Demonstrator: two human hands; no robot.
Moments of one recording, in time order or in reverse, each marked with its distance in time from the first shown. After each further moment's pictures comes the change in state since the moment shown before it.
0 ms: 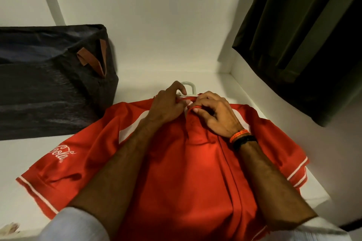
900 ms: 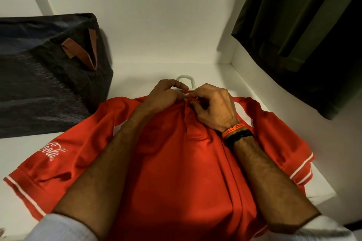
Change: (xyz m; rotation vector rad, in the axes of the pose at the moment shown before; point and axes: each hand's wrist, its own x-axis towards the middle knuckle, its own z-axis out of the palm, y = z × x) left_hand 0.008 0.010 -0.010 -0.393 -0.181 -0.245; right_hand 0.004 -0.011 0.004 -0.144 0.103 0.035
